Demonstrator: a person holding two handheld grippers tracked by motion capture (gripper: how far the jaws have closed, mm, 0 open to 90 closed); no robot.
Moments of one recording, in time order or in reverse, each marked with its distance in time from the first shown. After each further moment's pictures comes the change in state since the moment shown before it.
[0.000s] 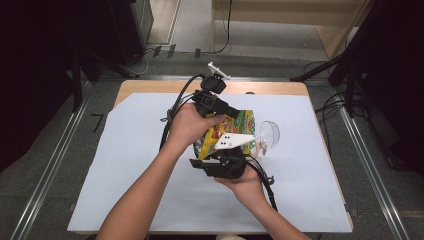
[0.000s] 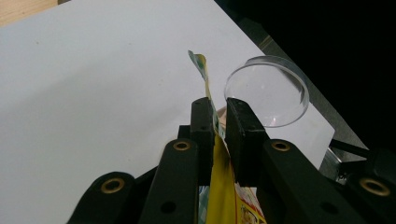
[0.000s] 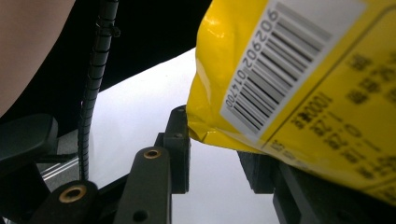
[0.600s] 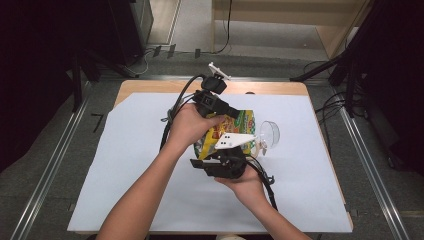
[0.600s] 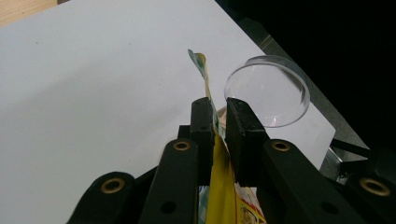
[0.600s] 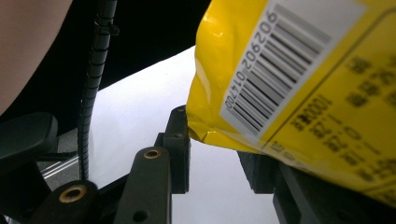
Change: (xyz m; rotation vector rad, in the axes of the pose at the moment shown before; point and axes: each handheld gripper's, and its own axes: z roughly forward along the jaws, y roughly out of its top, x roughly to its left) left arm -0.001 0.000 0.000 0.001 0.001 0.001; right arm 0.000 0.001 -0.001 0.009 0.000 0.003
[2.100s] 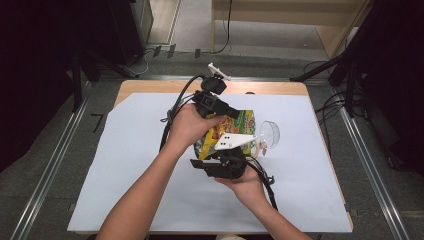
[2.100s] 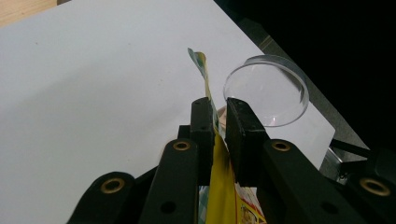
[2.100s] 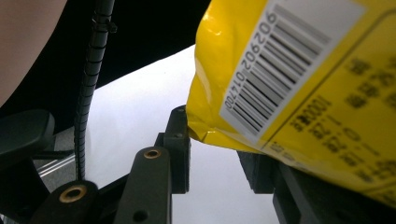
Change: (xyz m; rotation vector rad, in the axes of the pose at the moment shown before) left arm -0.001 -0.001 0.001 -0.005 0.006 0.003; right arm -0.001 -0.001 0.001 0.001 -0.006 -0.017
